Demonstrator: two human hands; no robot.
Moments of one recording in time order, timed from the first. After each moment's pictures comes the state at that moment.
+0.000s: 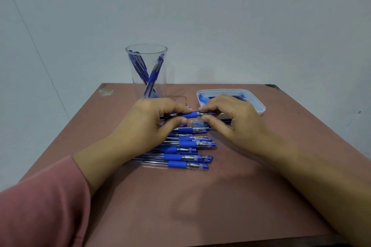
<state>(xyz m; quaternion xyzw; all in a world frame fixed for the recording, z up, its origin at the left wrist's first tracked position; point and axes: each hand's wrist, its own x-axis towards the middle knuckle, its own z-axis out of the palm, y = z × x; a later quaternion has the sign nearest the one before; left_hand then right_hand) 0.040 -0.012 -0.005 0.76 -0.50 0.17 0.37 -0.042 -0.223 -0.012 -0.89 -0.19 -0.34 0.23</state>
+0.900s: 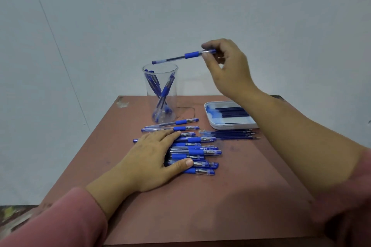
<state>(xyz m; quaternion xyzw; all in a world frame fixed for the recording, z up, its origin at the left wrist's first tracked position) 0.019 0.024 -0.029 0.90 -0.42 0.05 0.14 0.030 -0.207 0.082 -0.81 -0.11 -0.46 0.35</state>
